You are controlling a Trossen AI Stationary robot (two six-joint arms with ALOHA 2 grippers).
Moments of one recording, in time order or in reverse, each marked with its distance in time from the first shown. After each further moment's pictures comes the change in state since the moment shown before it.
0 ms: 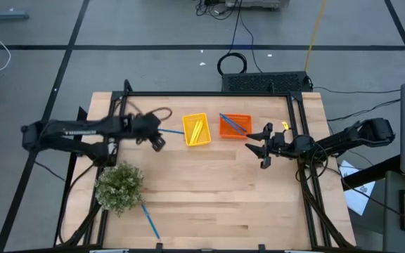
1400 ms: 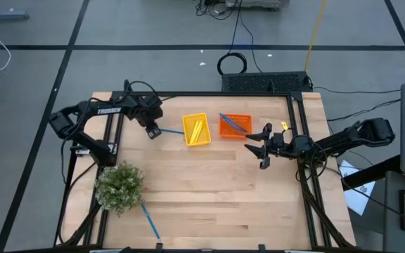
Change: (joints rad) left arm 0.500 0.424 0.077 -0.028 0.257 0.602; right arm 0.000 0.000 0.000 -0.035 0.000 -0.002
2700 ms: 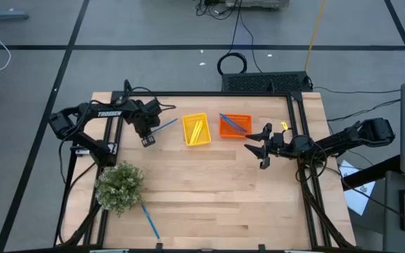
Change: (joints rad) left arm -0.062 -0.001 -0.050 -0.169 0.000 0.042; right arm 0.000 0.000 0.000 0.000 0.000 0.008
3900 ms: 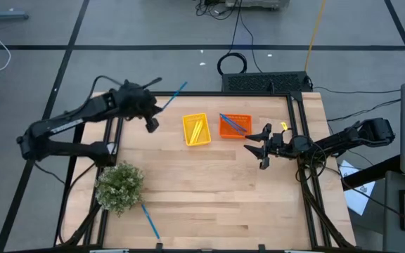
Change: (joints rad) left arm -0.188 -0.474 0.270 0.126 -0.033 -0.177; right arm 0.000 0.000 0.000 -0.023 0.000 0.000
